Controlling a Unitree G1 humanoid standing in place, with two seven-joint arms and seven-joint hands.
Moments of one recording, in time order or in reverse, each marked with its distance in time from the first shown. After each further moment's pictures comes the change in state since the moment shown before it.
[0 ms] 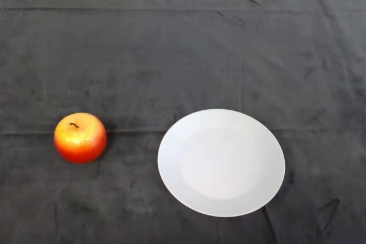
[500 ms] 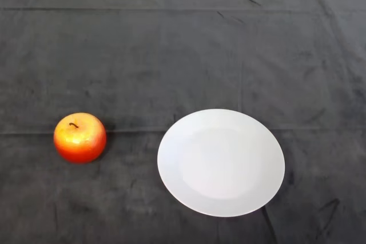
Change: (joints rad) left arm -0.008 -0.002 0.000 0.000 0.042 -0.009 0.006; right arm 0.000 0.000 0.000 0.000 0.000 0.000 0.000
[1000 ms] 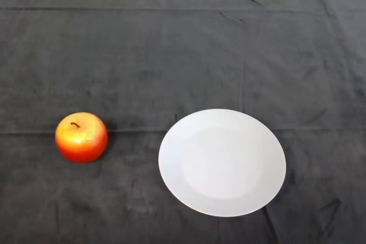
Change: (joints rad) left arm -0.049 -0.145 -0.121 0.000 0.128 -0.042 -0.019; right arm 0.000 0.000 0.000 0.000 0.000 0.000 0.001
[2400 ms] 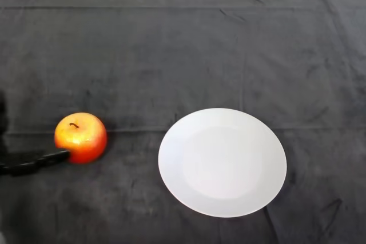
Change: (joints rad) left arm -0.004 -0.255 -0.393 -0.233 0.331 0.115 -0.054; right arm 0.000 0.000 0.000 0.000 0.000 0.000 0.000
